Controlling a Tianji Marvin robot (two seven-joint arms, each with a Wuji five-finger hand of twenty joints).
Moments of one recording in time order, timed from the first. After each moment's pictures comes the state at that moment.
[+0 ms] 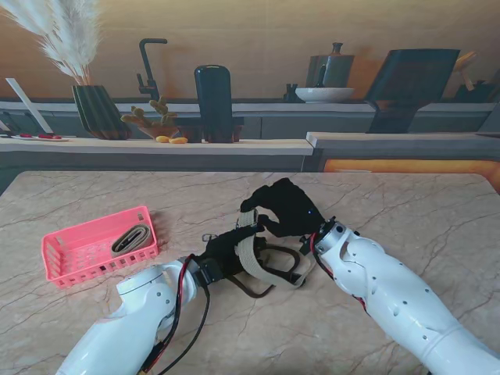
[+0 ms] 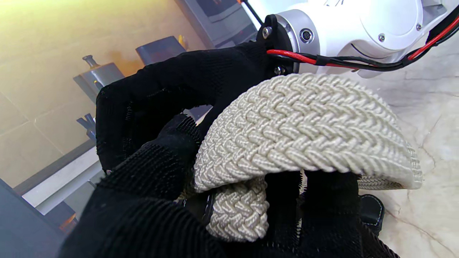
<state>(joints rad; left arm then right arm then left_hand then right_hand) 1.50 -1.28 -1.13 -1.61 -1.08 0.41 -0.05 -1.14 -1.12 0.86 -1.14 -1.03 -0.55 -0.68 1.02 -0.35 0.45 -0.14 0.43 0.19 0.98 0.76 0.94 0.25 0.72 0.72 1.13 0.21 1.14 0.91 0.69 0.36 1.38 0.80 0.64 -0.49 1.00 -0.11 0.30 -0.43 0.98 0.27 0.63 0.02 0.76 0.39 0.65 0.04 0.75 0.51 0.29 0.17 1.02 0.48</state>
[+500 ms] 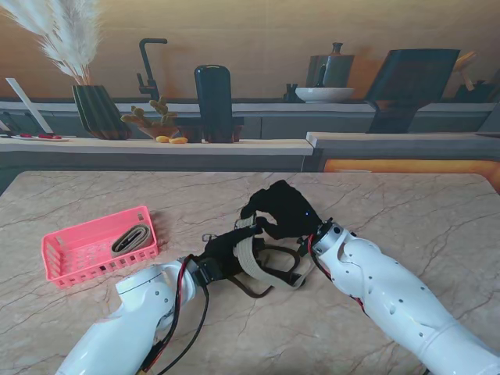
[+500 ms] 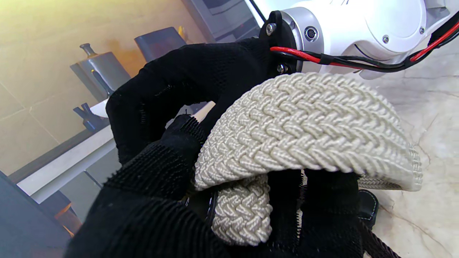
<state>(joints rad) 1.50 -1.29 -1.14 -1.61 -1.10 0.43 -0.02 -1.11 -1.12 0.82 -1.11 -1.03 -0.57 -0.72 1.06 -0.33 0.42 -0.14 0.44 0.23 1.00 0.76 0.94 0.26 0.75 0.70 1.13 0.22 1.14 0.90 0.69 0.36 1.38 0.78 0.66 -0.53 1.02 -0.12 0.54 -0.43 1.00 0.11 0.78 -0.02 0.72 0.37 0.72 0.03 0.74 0.51 0.32 0.17 1.03 0.47</state>
